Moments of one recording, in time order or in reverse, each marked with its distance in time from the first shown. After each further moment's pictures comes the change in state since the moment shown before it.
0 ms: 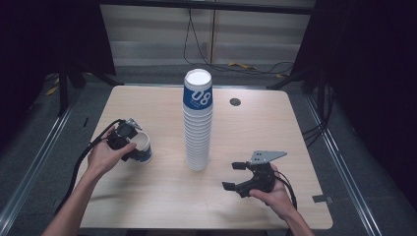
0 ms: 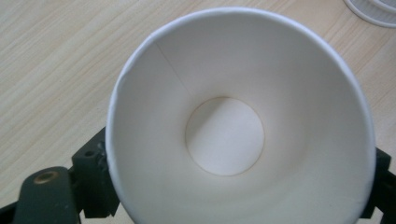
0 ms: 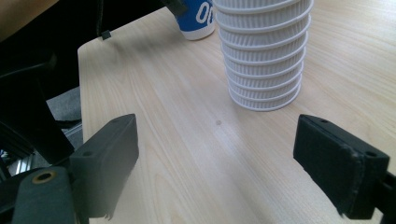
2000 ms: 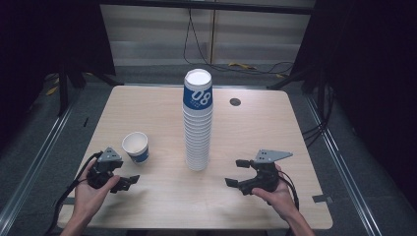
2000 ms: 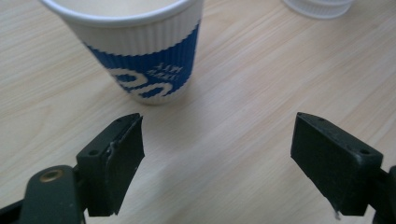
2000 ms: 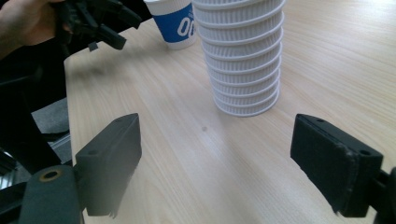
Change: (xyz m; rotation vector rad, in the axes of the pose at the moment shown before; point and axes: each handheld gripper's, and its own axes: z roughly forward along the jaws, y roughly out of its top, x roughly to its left) left arm -0.060 -0.091 -0.026 -0.264 0.018 -0.147; right arm 0.000 0.000 -0.009 -0.041 -0.064 0.009
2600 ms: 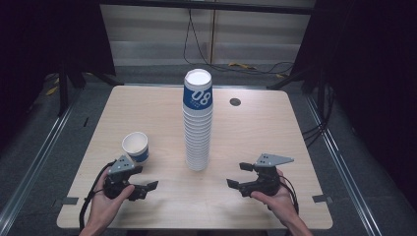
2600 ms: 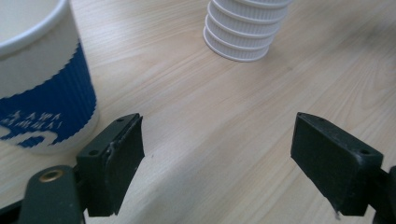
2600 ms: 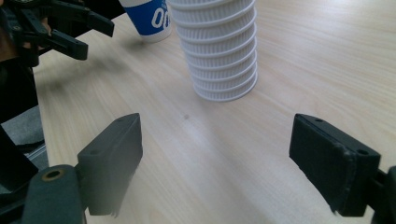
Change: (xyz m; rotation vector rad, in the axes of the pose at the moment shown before) left arm -0.042 0.000 0.017 -0.161 -0.126 -0.015; right arm 0.006 -0.013 -0.001 0.013 -0.102 0.049
